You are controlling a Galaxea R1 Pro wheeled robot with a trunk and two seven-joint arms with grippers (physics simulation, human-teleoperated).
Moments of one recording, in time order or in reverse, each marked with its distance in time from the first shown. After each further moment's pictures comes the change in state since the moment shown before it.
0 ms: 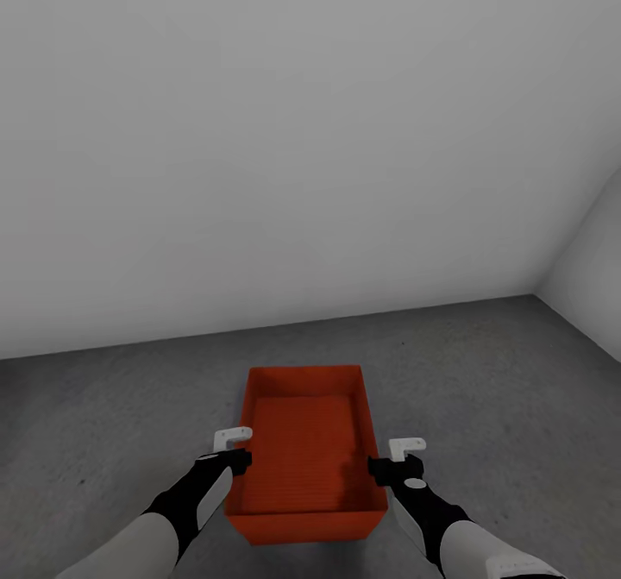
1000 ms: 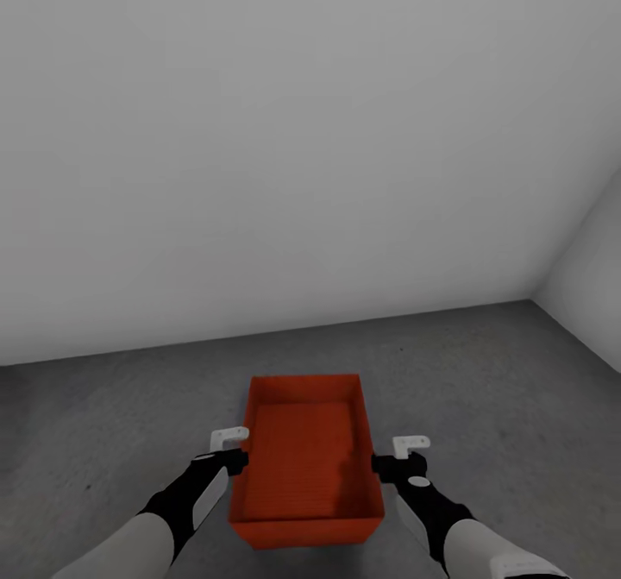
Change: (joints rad) left arm 0.000 0.016 0.001 0.001 -0.003 0.001 -0.011; right arm 0.000 -0.013 -0.005 -0.012 -0.004 -0.005 0.004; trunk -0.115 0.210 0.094
